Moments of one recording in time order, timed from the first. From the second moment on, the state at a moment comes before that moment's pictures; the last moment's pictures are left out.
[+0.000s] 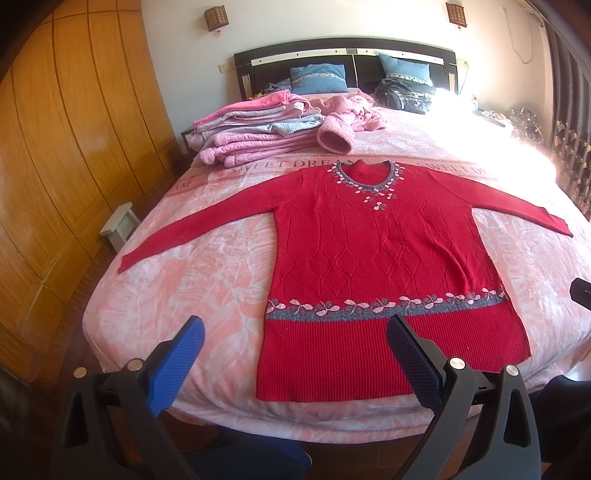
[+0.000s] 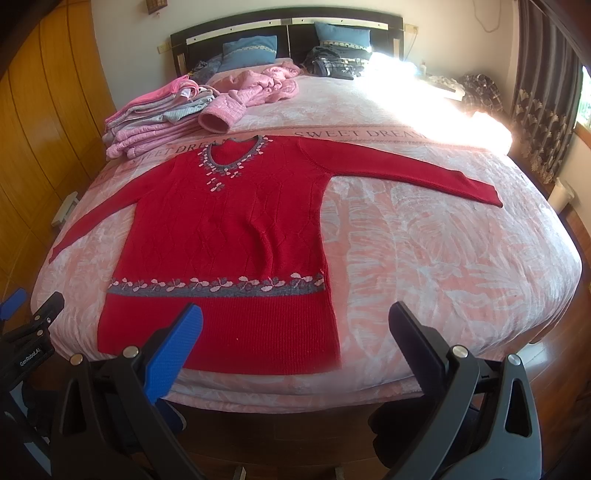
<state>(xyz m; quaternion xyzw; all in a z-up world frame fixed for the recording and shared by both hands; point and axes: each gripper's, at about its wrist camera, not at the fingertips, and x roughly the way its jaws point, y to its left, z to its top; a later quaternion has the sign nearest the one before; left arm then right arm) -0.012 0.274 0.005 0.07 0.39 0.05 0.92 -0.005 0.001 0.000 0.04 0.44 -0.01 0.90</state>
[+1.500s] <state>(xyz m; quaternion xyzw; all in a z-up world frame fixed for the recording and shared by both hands) 0.283 0.184 -0.065 -0.05 0.42 0.02 0.90 0.236 -0.438 -0.116 0.25 0.52 -0.23 0.78</state>
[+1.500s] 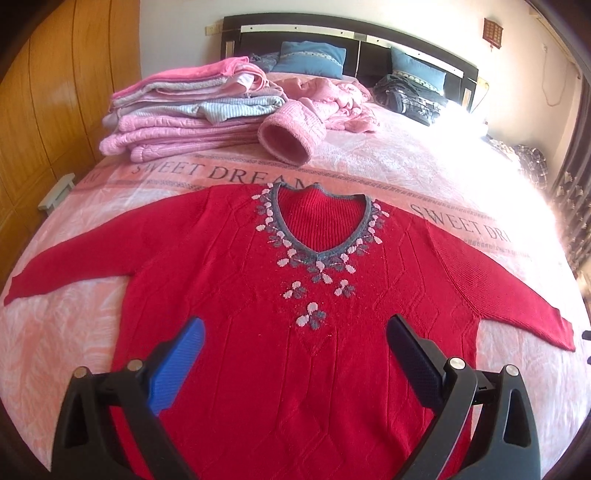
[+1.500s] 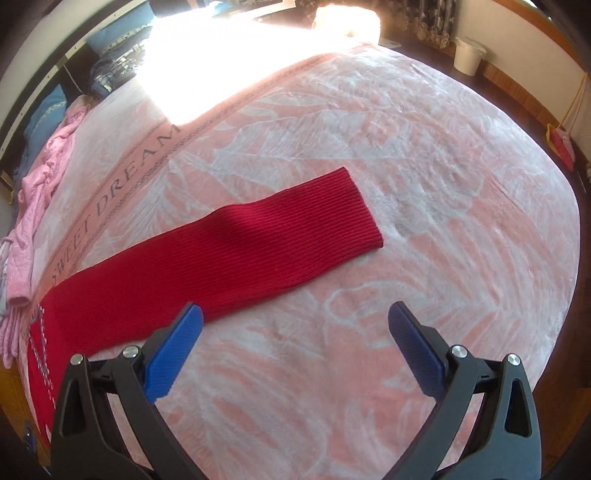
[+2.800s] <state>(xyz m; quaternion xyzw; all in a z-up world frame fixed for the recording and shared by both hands) 0.324 0.203 -0.114 -0.04 0.44 0.06 0.89 0.295 -0.415 -0.099 0.23 0.44 -0.15 0.85</state>
